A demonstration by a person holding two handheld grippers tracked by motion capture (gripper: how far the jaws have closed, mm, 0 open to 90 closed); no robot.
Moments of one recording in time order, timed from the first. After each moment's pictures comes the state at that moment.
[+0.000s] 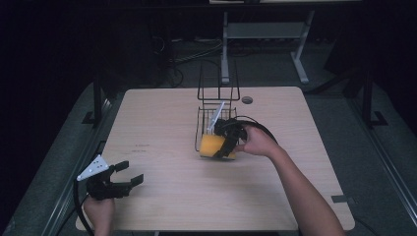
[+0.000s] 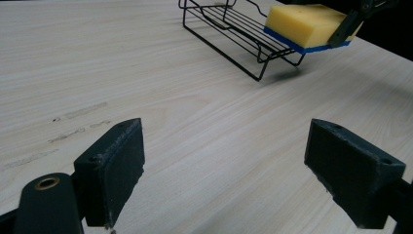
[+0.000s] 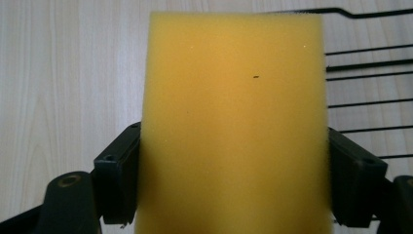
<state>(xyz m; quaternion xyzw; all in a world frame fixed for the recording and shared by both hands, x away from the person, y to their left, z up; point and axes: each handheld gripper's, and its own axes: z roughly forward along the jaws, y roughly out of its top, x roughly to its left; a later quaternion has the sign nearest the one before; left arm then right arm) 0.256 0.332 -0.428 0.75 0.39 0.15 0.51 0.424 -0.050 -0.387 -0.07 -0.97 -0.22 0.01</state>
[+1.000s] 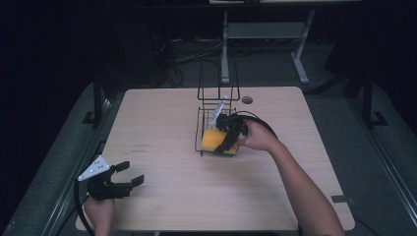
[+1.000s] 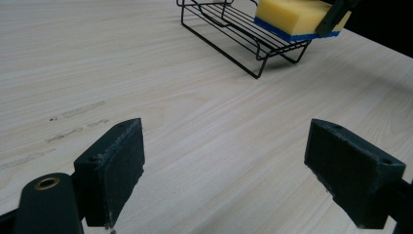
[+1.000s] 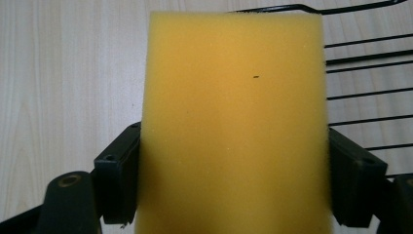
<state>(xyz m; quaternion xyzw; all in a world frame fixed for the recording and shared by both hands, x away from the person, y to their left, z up) 0.256 0.330 -0.429 0.75 0.39 0.15 0.50 0.442 -0.056 -0.388 -0.08 -0.97 -0.23 0.02</state>
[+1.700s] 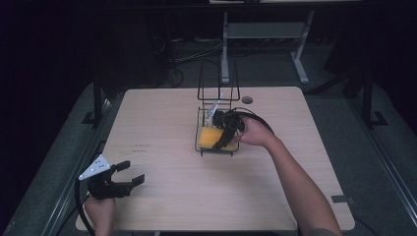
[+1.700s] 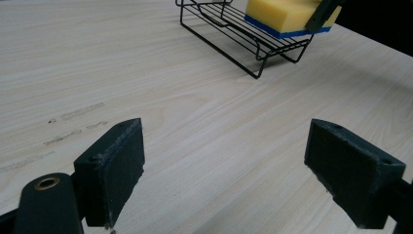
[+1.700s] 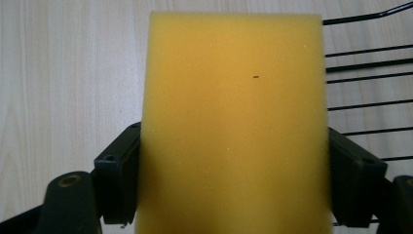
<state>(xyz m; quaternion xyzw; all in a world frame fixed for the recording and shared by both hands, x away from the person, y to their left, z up) 0.258 0.329 -0.429 0.76 0.39 0.15 0.50 0.454 -0.047 -0.386 -0.08 -0.97 -0.22 0.02</state>
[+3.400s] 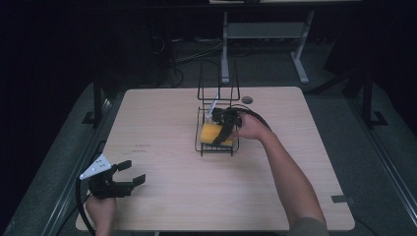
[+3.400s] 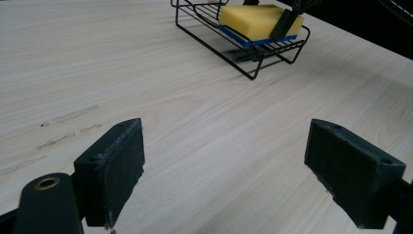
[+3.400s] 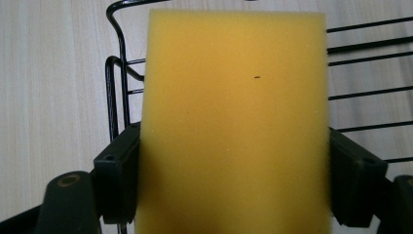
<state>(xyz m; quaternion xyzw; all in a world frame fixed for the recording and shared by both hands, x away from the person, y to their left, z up) 0.259 0.328 -0.429 0.76 0.39 0.15 0.51 0.490 -0.044 -0.412 -0.09 -0.98 -0.20 0.02</state>
